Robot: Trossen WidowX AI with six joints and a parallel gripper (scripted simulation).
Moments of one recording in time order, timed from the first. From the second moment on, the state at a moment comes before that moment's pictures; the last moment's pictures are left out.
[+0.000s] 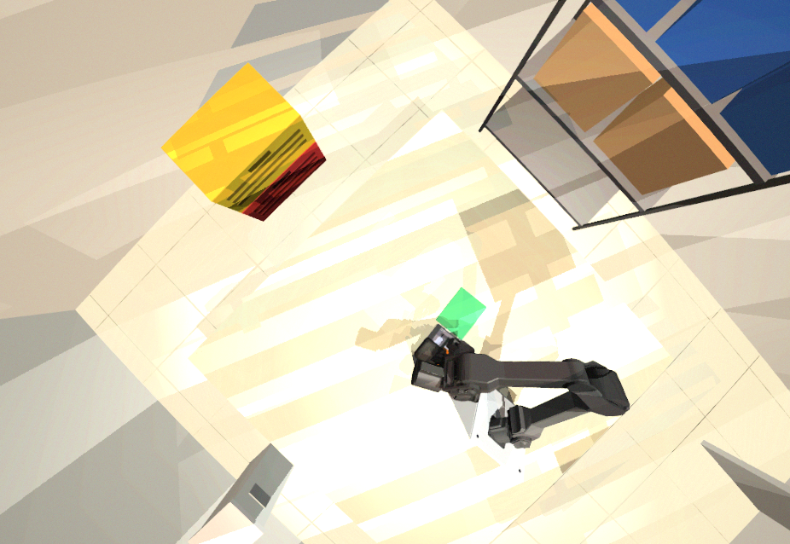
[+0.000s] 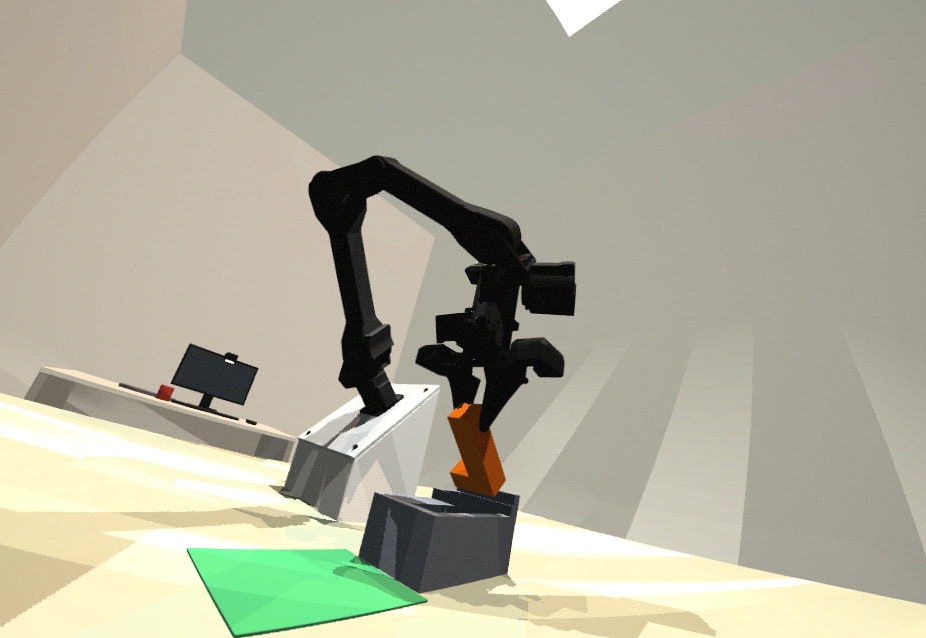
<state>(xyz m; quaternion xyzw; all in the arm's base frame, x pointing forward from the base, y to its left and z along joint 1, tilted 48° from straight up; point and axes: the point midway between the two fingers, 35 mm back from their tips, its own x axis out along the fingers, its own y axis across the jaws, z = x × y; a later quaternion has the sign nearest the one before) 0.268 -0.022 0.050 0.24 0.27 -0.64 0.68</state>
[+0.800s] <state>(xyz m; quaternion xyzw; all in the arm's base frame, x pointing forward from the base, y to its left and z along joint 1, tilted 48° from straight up) 0.268 -0.063 0.099 0.24 0.27 -0.64 0.68</state>
